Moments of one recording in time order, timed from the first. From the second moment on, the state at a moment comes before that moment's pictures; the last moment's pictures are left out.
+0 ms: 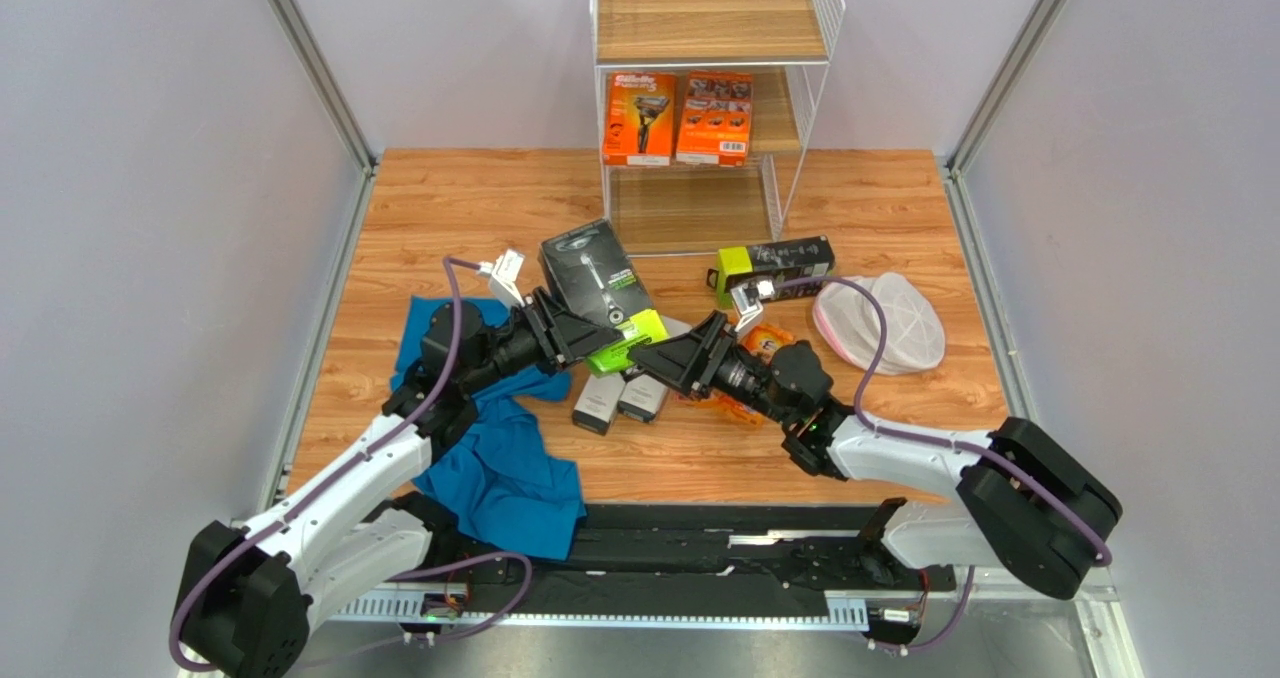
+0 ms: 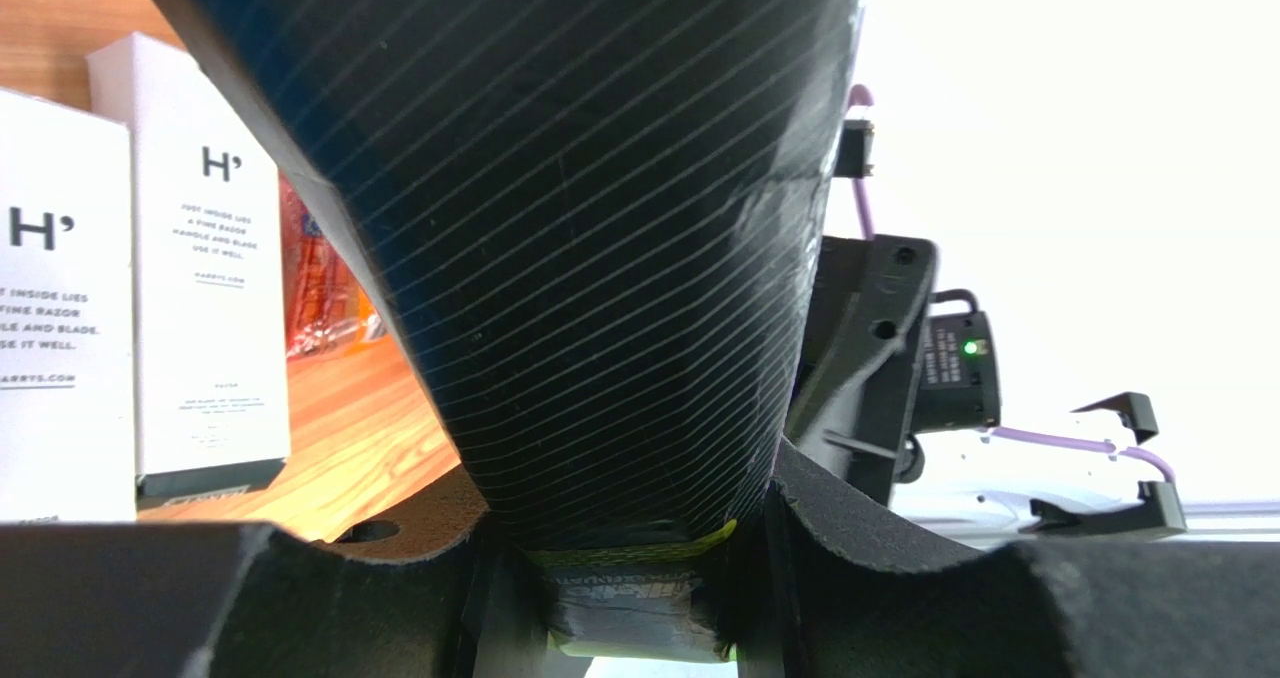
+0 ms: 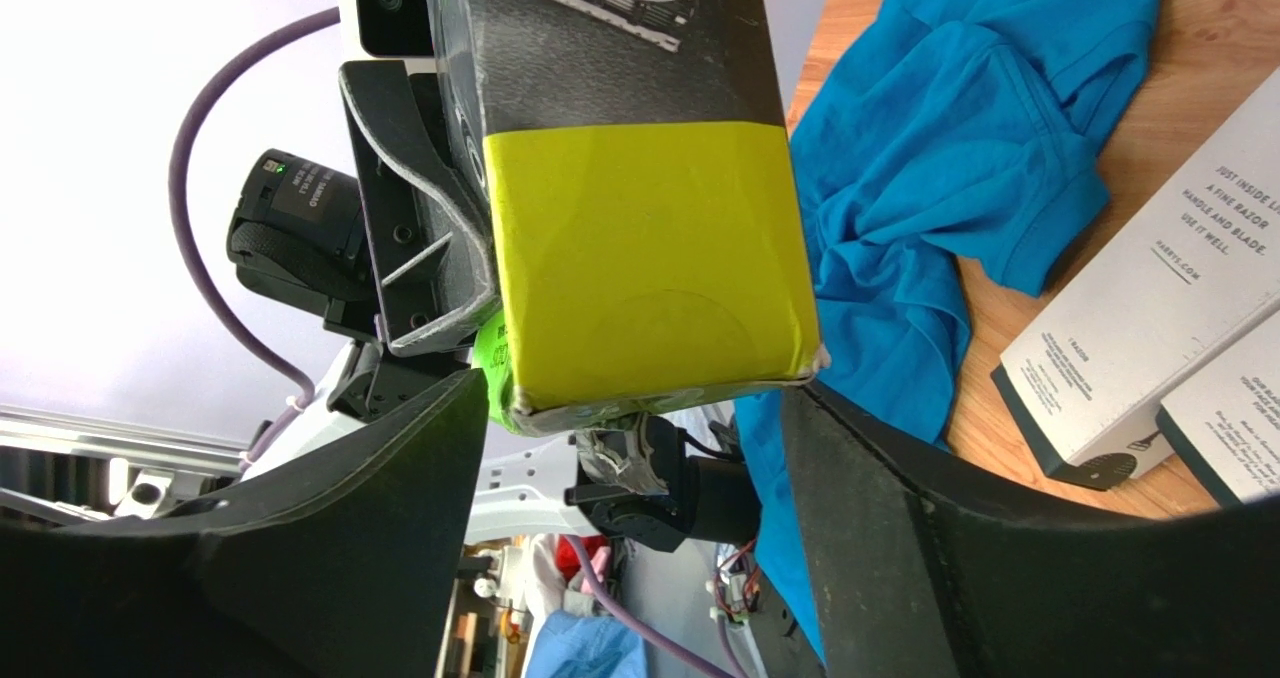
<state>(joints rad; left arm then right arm) -0.49 0.92 0.51 0.28 0.48 -1.09 0.81 1.26 0.41 0.91 -0.23 1.28</state>
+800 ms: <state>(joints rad) -0.48 0.93 0.47 0.39 0.48 -1.14 0.82 1.40 0.36 1.24 -0.20 1.33</state>
